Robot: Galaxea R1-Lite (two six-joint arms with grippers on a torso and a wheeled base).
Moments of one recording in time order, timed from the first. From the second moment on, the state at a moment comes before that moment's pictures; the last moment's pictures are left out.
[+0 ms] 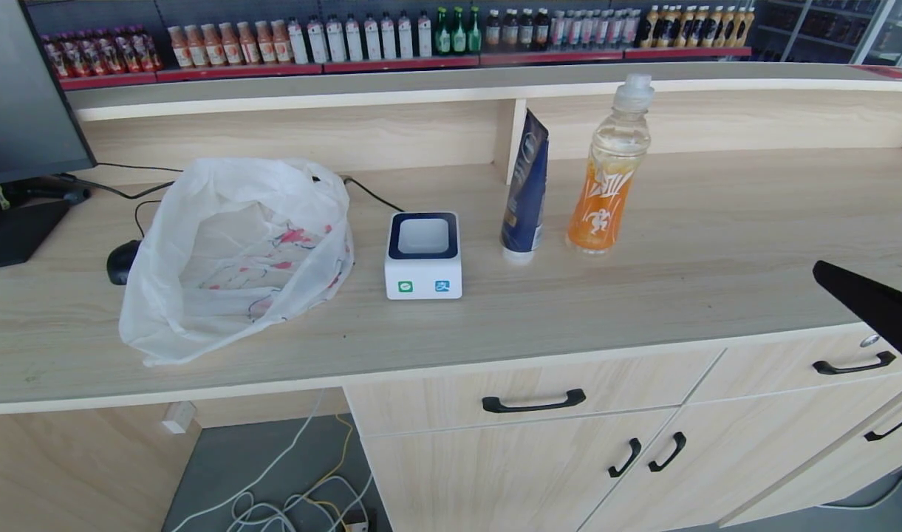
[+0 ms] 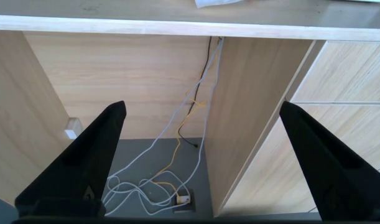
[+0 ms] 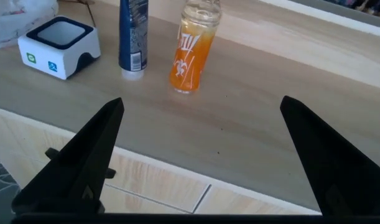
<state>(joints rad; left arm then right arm) 0.00 0.00 0.00 0.00 0.00 0.00 0.36 0.96 -0.56 -0.51 -0.07 -0.28</state>
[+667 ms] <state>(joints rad) 0.00 0.00 0.00 0.00 0.00 0.00 0.72 1.15 -0.52 -0.75 -0.58 -0.18</state>
